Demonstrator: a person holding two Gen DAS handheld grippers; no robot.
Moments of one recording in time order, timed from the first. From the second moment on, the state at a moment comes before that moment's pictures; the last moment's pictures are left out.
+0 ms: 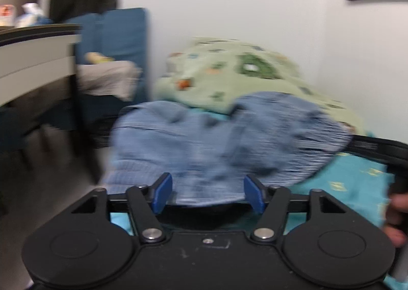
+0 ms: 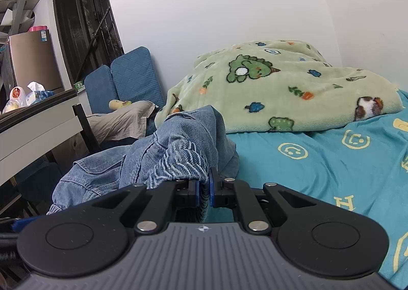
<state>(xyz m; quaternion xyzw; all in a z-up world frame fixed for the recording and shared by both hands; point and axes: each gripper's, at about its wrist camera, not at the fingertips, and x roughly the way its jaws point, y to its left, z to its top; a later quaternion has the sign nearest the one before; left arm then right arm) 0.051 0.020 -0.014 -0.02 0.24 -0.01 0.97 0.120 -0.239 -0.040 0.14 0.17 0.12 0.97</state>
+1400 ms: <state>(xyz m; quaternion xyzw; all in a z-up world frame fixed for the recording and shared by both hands) 0.105 0.025 -0.070 0.08 0.27 0.08 0.96 0.131 -0.287 -0.017 0.23 0.15 0.10 0.96</state>
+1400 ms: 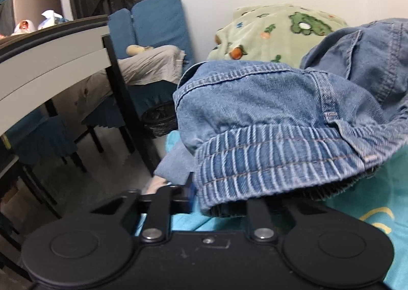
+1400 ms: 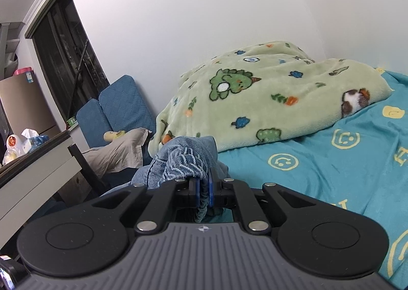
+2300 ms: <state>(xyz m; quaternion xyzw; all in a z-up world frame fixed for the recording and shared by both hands) 0.052 -0.243 -0.034 0.01 0.24 -0.29 0.93 0.191 -0.482 0.053 0.16 0.16 0.00 0.97</state>
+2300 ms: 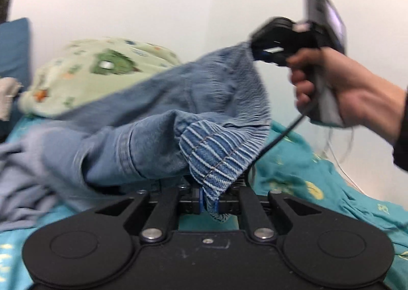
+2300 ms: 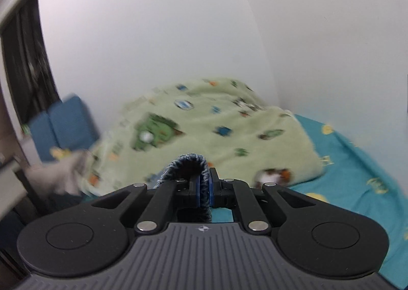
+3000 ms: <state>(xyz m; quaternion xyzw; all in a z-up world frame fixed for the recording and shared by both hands) 0.085 -0.313 -0.091 0.05 0.30 -0.35 0.89 0.220 -0.573 -0.072 0.17 0.28 -0.08 0.94</state>
